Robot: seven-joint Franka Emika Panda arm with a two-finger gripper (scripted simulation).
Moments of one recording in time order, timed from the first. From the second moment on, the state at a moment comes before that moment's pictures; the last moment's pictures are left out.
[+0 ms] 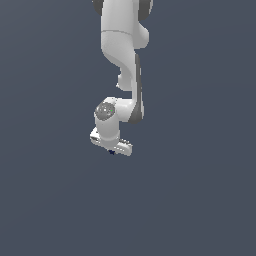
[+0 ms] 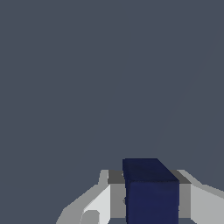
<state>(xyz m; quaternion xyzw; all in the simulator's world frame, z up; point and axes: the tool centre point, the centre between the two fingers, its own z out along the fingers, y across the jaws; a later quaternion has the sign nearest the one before) -0.019 -0.078 0.013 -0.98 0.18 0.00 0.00</state>
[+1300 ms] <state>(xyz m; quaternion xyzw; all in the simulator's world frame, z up) 0.020 -0.161 0.115 -0.98 0.18 0.00 0.00</state>
